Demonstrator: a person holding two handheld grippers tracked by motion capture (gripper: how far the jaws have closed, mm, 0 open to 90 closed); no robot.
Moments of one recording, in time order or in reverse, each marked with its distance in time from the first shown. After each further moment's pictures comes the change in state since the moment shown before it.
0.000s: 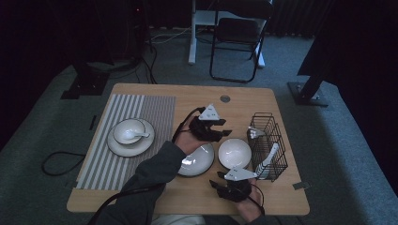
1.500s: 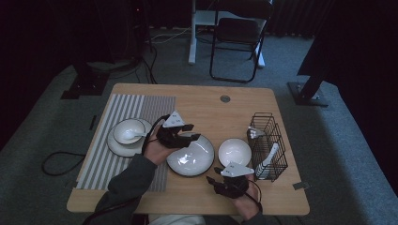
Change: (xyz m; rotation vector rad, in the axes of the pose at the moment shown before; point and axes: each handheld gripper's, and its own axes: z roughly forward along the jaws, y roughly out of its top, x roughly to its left) left arm 0.017 -0.063 -0.074 0.019 0.123 -0.126; right arm 0.005 0.021 -0.001 -0.015 -0.002 -0.029
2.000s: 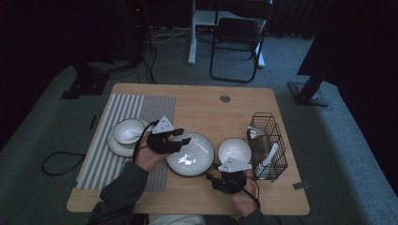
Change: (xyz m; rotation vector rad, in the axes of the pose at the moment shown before) left arm 0.002 -0.024 -0.022 0.002 0.051 -0.048; right arm 0.000 0.014 0.002 -0.005 -0.017 0.005
